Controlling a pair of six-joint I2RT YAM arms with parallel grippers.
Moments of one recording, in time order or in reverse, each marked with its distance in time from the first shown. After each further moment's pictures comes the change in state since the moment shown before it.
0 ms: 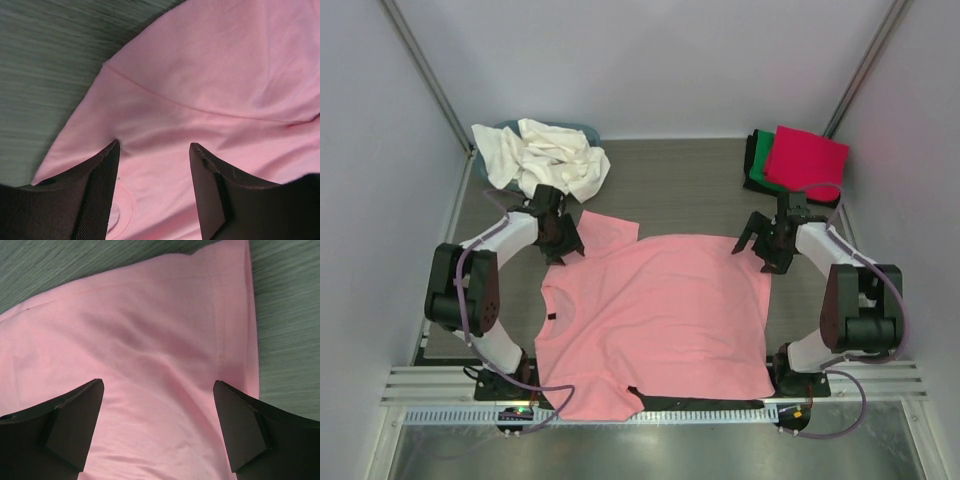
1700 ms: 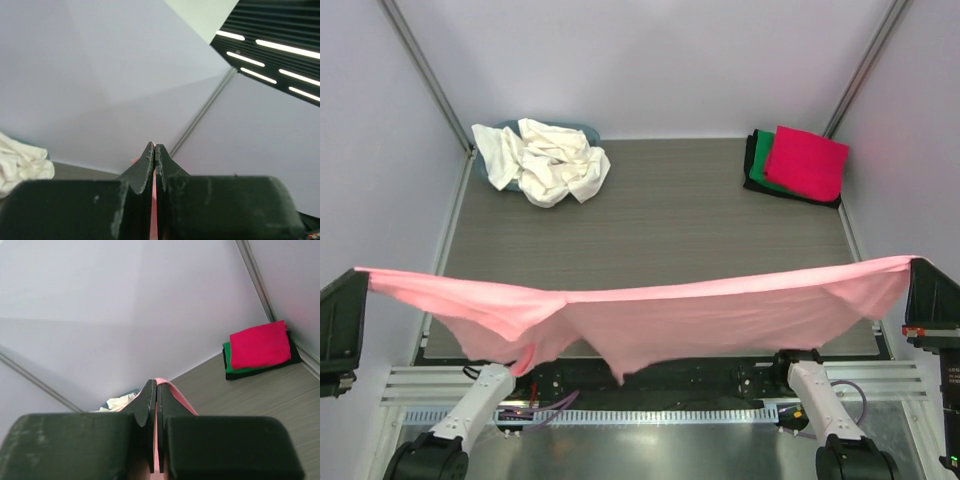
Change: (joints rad) left arm 0.046 -0.887 1.288 -0.521 -0.064 -0.049; right arm -0.051 -0.752 1.353 -0.753 0.301 0.106
